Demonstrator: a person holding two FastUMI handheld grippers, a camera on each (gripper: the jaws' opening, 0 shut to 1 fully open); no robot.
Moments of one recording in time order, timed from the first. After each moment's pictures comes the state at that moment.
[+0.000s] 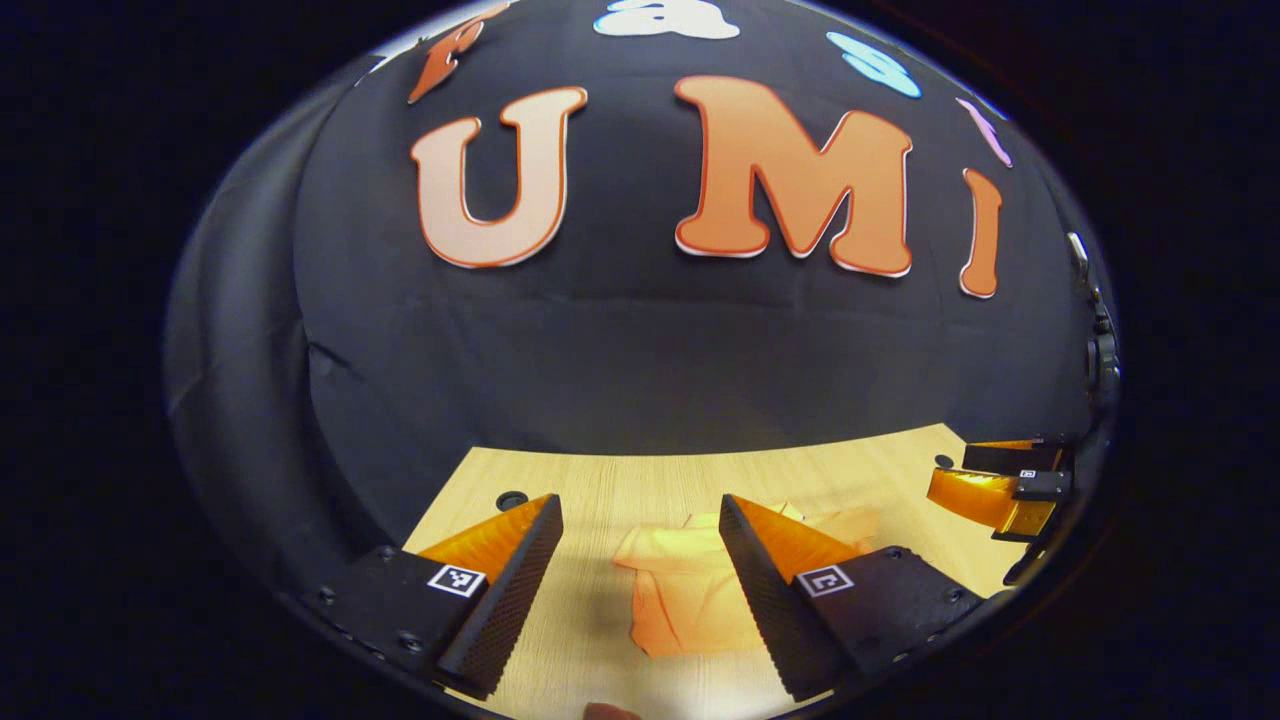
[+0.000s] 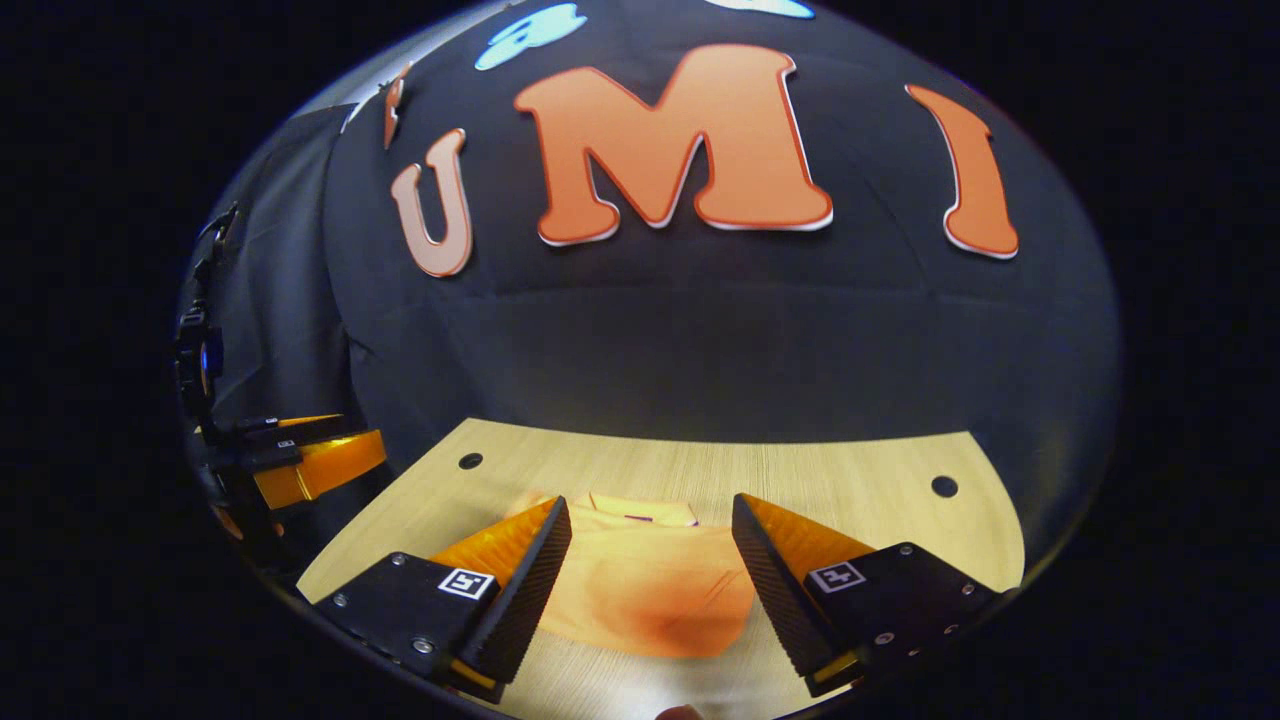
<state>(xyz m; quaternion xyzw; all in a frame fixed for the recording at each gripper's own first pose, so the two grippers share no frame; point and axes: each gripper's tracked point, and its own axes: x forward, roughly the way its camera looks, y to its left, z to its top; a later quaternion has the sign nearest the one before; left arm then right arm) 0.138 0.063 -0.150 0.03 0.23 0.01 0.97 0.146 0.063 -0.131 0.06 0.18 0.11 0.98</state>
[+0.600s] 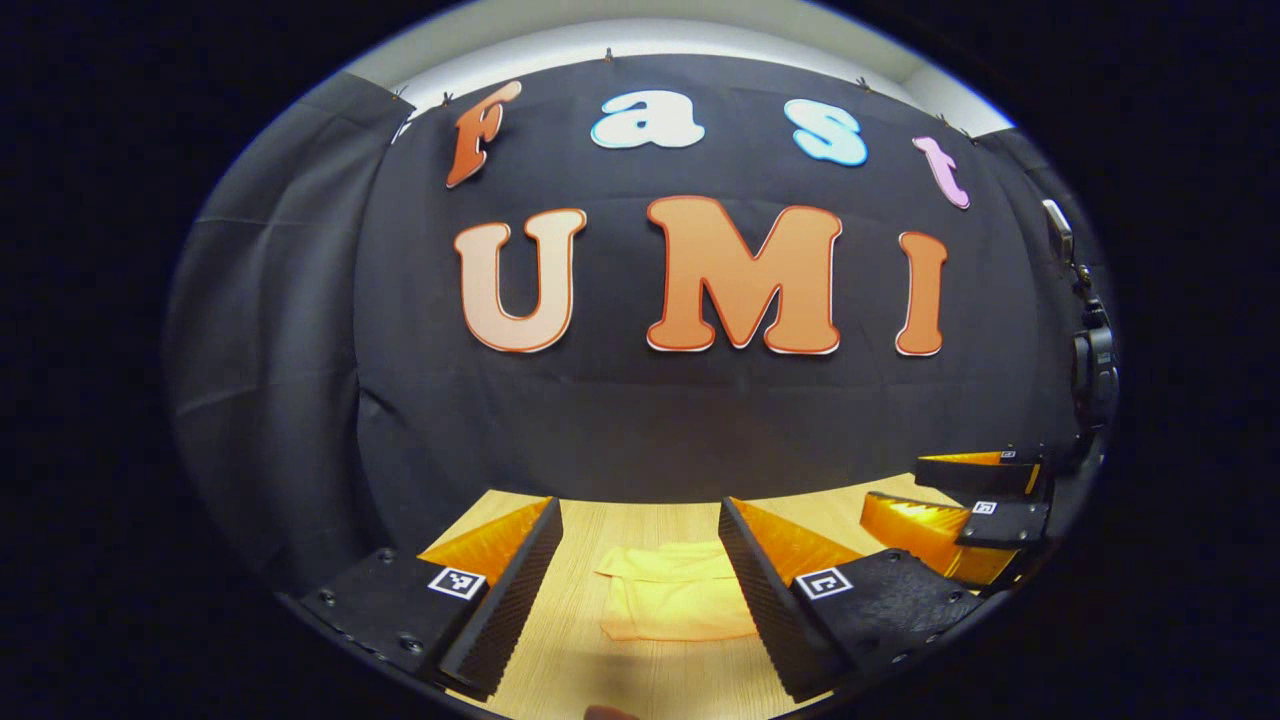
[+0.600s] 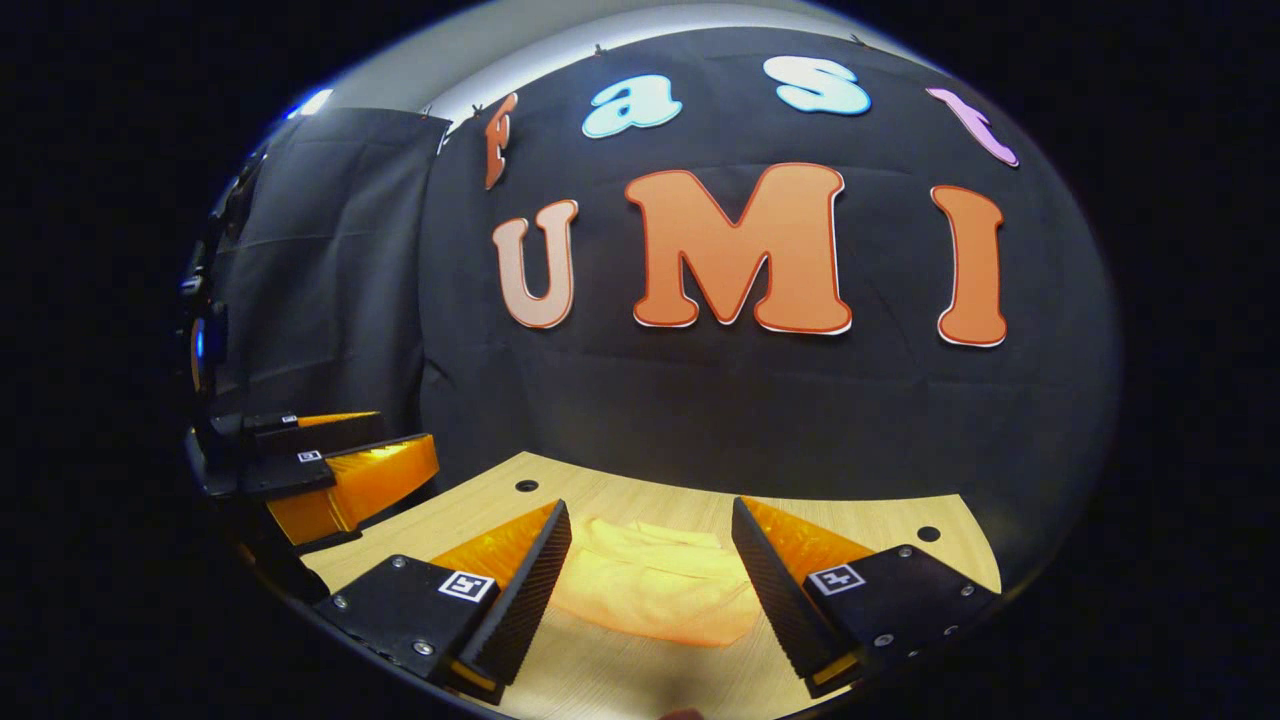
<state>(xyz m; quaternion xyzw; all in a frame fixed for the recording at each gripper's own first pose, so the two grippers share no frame) 0.007 0.005 -0.093 0.03 0.09 0.02 1.00 0.023 0.084 -0.082 0.02 0.06 0.17 0.98</state>
